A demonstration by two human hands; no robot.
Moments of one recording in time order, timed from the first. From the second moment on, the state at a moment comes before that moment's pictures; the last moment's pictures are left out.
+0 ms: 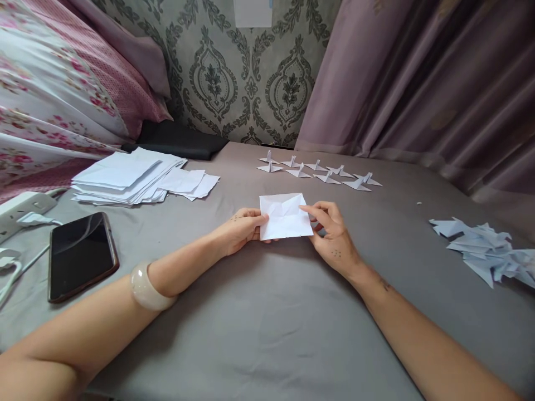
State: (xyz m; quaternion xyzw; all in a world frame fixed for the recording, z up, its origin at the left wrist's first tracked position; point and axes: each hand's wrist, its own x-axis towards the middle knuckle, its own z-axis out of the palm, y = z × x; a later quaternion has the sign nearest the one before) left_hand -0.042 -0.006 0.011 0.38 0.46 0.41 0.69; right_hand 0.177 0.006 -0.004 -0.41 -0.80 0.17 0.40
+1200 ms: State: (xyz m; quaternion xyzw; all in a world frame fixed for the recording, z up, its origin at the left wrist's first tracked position) left_hand -0.045 -0.001 0.003 0.68 0.63 0.27 0.24; right_hand 0.166 0.014 -0.007 -0.62 -0.72 0.17 0.25
